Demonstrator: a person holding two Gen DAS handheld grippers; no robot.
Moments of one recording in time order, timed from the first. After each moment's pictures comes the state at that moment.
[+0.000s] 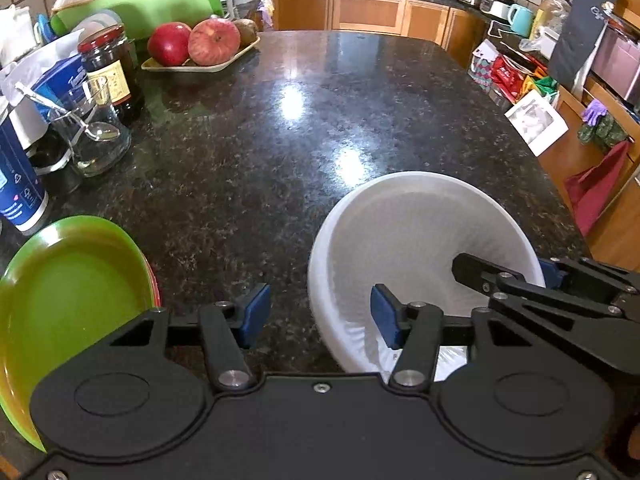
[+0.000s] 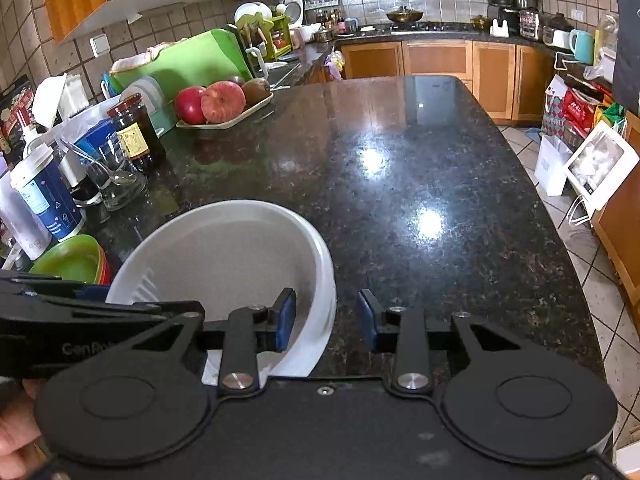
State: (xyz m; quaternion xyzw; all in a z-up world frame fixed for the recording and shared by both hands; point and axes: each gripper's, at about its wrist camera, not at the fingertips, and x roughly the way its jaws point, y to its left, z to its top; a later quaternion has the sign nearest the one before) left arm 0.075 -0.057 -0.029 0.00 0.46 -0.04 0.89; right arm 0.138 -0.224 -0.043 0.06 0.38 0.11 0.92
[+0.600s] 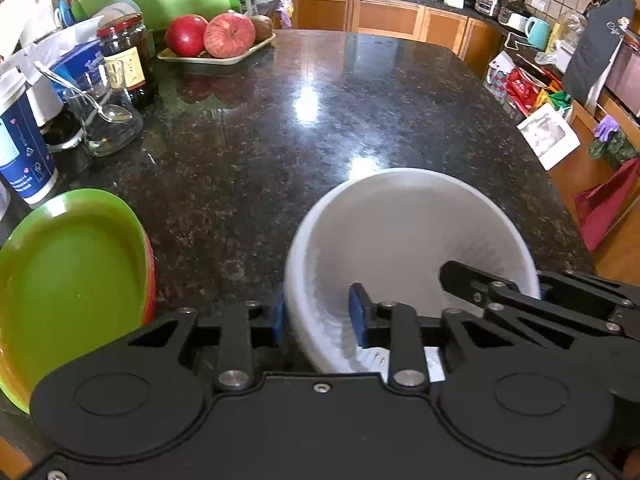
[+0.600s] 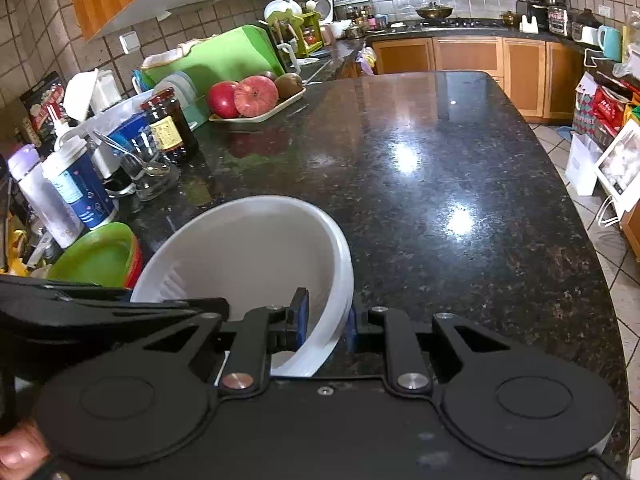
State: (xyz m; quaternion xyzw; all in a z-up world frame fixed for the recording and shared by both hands) left arm 0.064 -0.066 -0.032 -0.02 0.46 -0.02 0.89; right arm 0.127 -0.224 -0.040 0.07 0.38 0.16 0.91
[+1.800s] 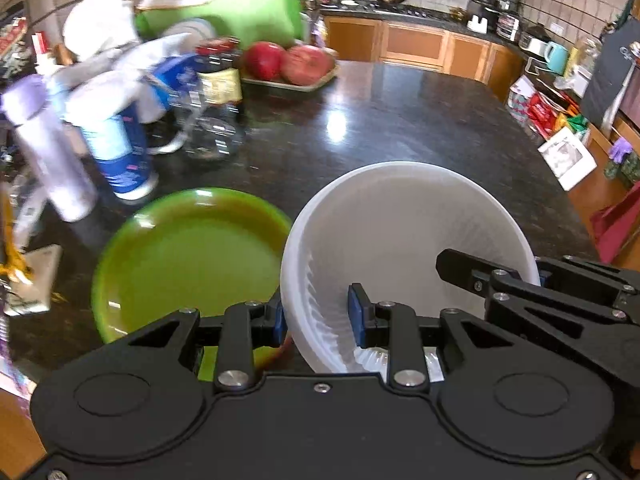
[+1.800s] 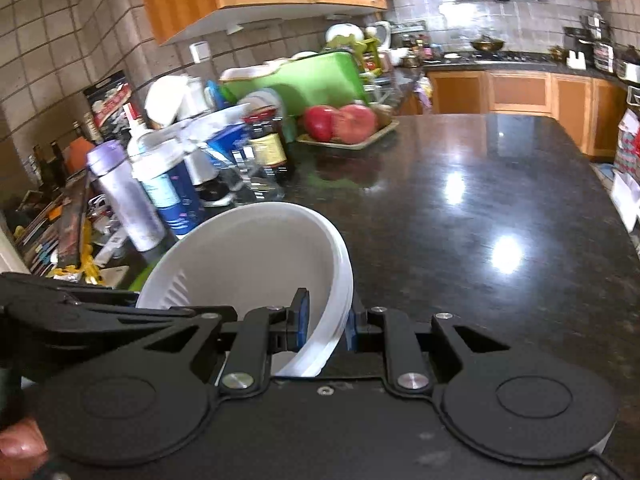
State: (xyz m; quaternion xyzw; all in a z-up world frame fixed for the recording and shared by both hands) left arm 0.008 0.014 0.012 -0.01 0.42 0.03 0.90; right arm 0.087 -0.126 0.001 0.06 0.33 0.23 0.91
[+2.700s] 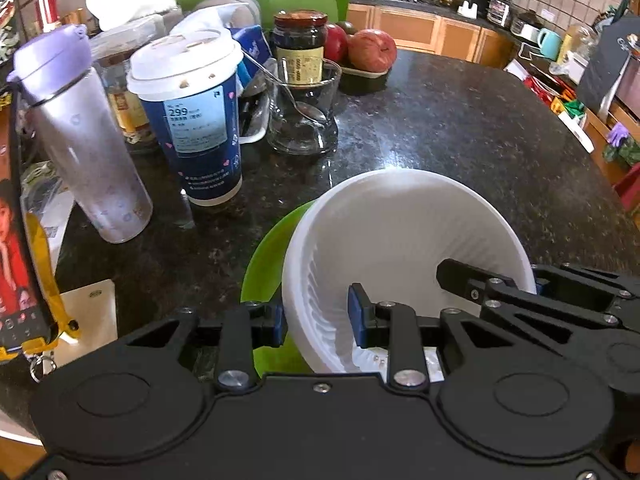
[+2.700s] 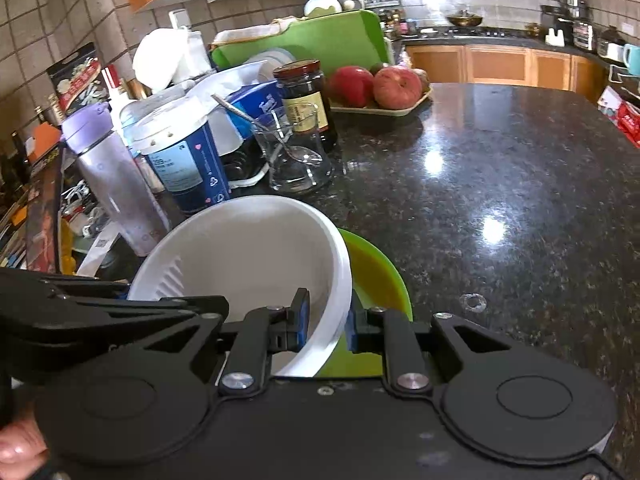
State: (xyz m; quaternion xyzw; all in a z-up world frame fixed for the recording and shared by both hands) left arm 0.035 0.148 -0.010 0.00 0.45 -0.03 0.89; right arm 0.111 0.013 -0.024 0.06 0.37 0.15 0.91
